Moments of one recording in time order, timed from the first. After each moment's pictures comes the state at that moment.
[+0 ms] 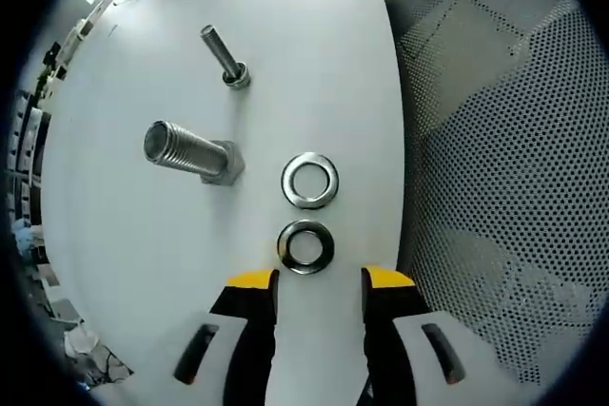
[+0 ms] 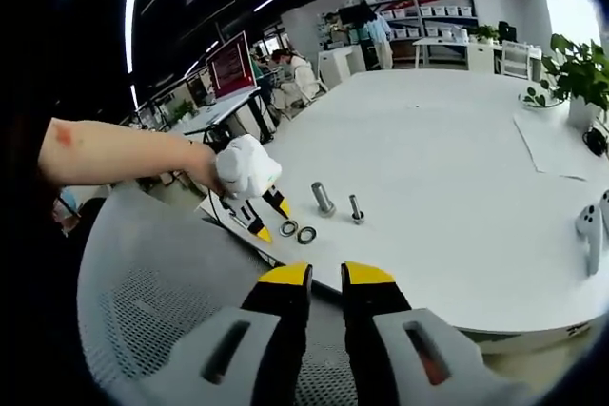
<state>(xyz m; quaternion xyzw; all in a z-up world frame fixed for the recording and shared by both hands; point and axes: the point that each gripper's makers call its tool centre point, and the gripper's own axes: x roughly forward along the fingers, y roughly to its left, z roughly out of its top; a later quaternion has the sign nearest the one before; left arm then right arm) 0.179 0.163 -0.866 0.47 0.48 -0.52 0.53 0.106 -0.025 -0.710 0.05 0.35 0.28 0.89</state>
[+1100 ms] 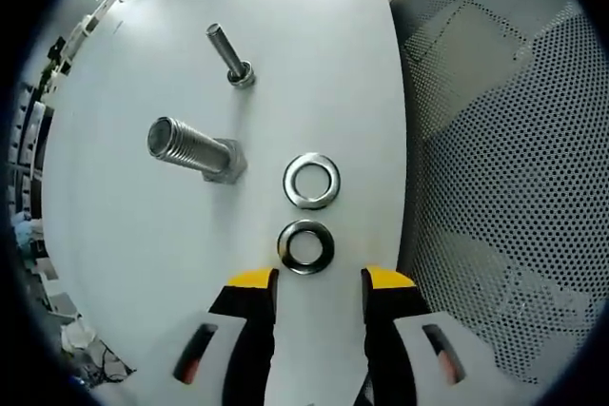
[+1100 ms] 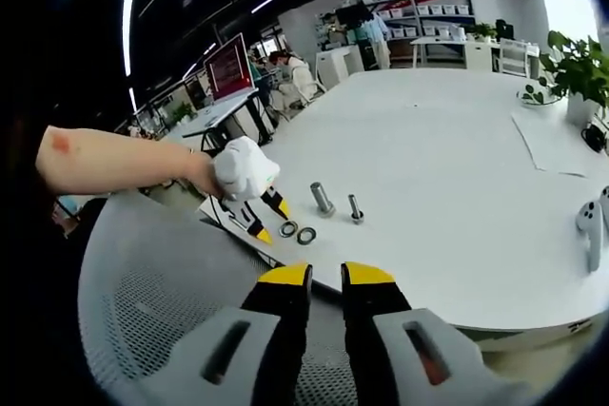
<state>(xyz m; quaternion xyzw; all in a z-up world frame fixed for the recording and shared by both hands) 0.179 0.162 -0.867 0.47 0.48 -0.51 0.54 0.106 -0.026 -0.710 0.06 0.35 0.28 0.89</state>
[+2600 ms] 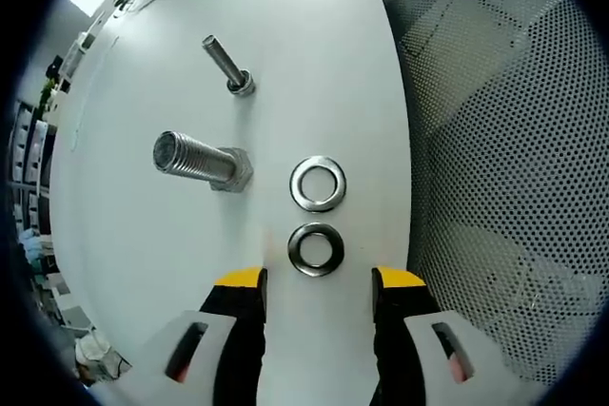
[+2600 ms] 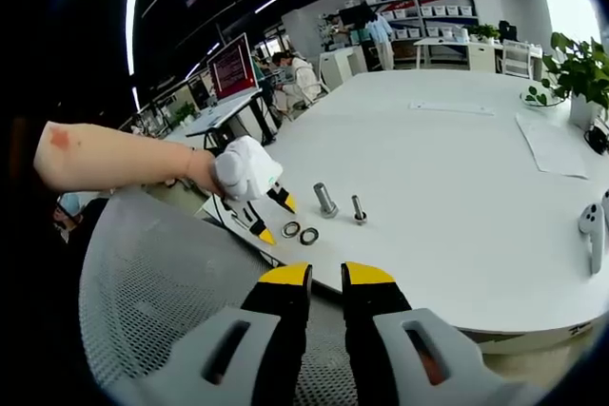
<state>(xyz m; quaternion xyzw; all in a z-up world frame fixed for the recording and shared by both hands) 0.186 0.161 -0.865 0.49 0.46 -0.52 0.54 0.105 -0.024 -0.710 0.06 0.34 0.28 0.89</state>
